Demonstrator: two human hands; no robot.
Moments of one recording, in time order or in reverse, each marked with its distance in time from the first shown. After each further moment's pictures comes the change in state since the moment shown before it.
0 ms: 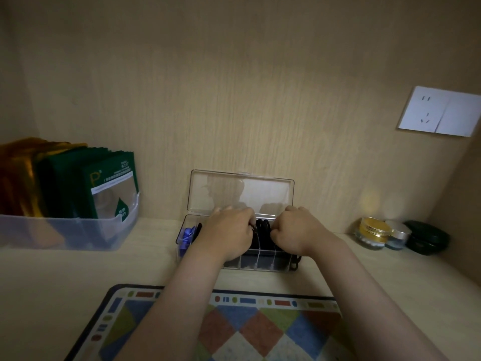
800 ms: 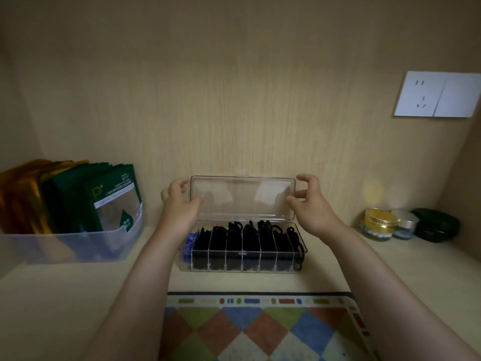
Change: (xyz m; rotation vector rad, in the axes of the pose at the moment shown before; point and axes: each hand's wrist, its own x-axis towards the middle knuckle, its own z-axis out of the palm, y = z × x) left_hand 0.000 -0.058 -0.037 -0.643 0.422 -0.505; right_hand 0.000 0.026 -0.004 1.052 0.373 0.268
